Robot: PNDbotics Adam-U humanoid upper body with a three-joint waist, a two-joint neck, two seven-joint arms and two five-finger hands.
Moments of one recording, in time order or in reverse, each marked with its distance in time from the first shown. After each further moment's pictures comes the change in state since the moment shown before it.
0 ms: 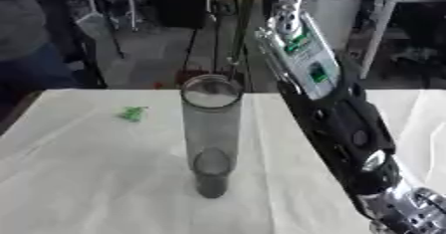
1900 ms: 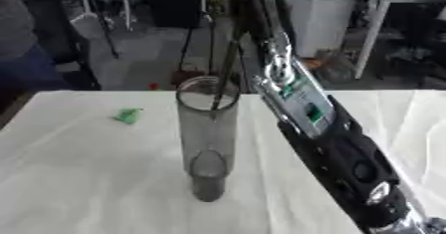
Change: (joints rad) left arm 0.006 0.000 0.012 0.009 -0.005 -0.005 0.015; right arm 0.113 -0.016 0.086 0.016 -0.003 -0.048 0.043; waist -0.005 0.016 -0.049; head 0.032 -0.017
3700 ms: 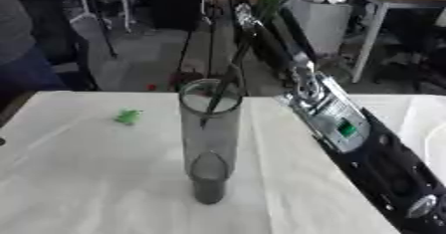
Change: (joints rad) left arm 0.011 0.002 0.012 0.010 -0.008 -0.004 0.013; right arm 0.055 -0.156 0.079 -0.044 0.110 0.010 0.239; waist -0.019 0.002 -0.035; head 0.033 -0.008
